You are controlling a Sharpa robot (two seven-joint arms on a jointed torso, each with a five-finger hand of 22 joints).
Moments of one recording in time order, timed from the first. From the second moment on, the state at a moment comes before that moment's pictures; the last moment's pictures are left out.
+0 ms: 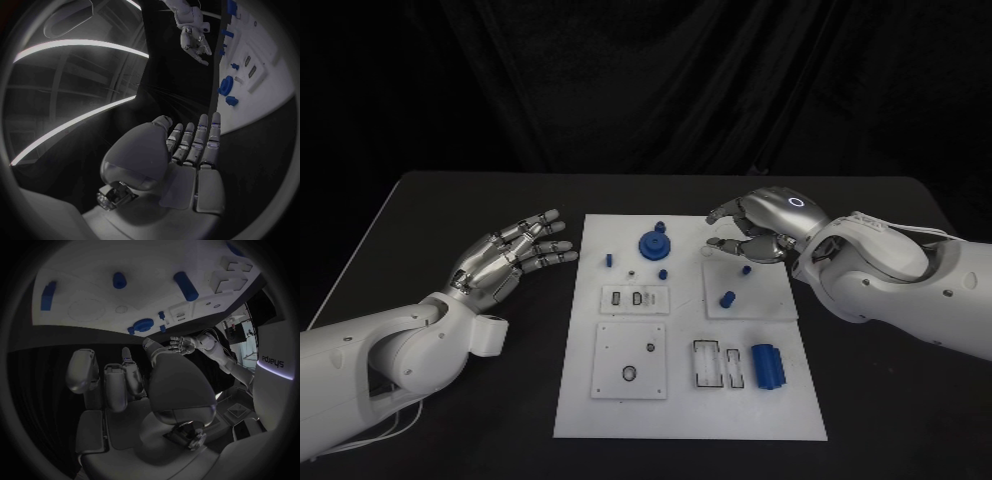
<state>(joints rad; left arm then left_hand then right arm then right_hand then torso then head) 1.23 -1.05 -0.21 1.59 0.05 0.02 0.68 1.47 0.21 0.08 0.23 0.62 0.46 0.12 0.09 0.06 0.26 0.21 0.55 0.07 0.42 0.26 0.63 0.11 0.12 0.47 0.28 0.41 0.19 1.44 -0.98 -0.25 1.71 -1.62 -0.53 -0.14 1.22 -0.03 0.23 0.17 0.20 0.82 0.11 0.08 0.32 1.30 0.03 1.47 1.31 1.46 -0.02 1.48 1.31 0.08 1.36 0.09 1.23 1.31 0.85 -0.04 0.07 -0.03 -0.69</state>
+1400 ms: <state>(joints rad) 1.23 -1.01 -0.21 1.56 0.03 0.03 0.68 1.47 0.21 0.09 0.23 0.62 0.46 0.12 0.09 0.06 0.26 0.21 0.55 0.07 0.42 0.26 0.63 0.11 0.12 0.47 0.28 0.41 0.19 1.41 -1.12 -0.25 1.64 -1.57 -0.48 -0.19 1.31 -0.08 0.20 0.20 0.12 0.80 0.09 0.07 0.25 1.31 0.01 1.46 1.31 1.47 -0.03 1.47 1.31 0.08 1.39 0.07 1.25 1.31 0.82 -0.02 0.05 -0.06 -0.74</state>
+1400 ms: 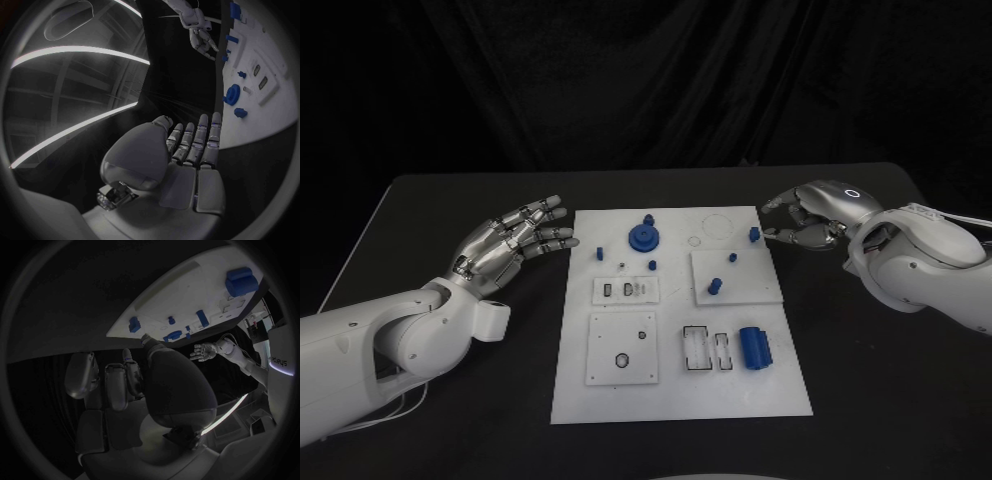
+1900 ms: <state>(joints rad) 1.23 -1.00 -0.21 1.55 0.03 0.04 0.68 1.47 0.21 0.10 0.23 0.62 0.46 0.12 0.09 0.06 0.26 0.21 0.55 0.07 0.42 0.26 0.63 0.11 0.12 0.47 0.28 0.41 0.19 1.39 -1.08 -0.25 1.60 -1.57 -0.46 -0.19 1.34 -0.09 0.20 0.20 0.12 0.79 0.09 0.07 0.24 1.30 0.01 1.45 1.31 1.47 -0.03 1.46 1.31 0.08 1.39 0.07 1.23 1.31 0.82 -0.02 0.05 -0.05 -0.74</state>
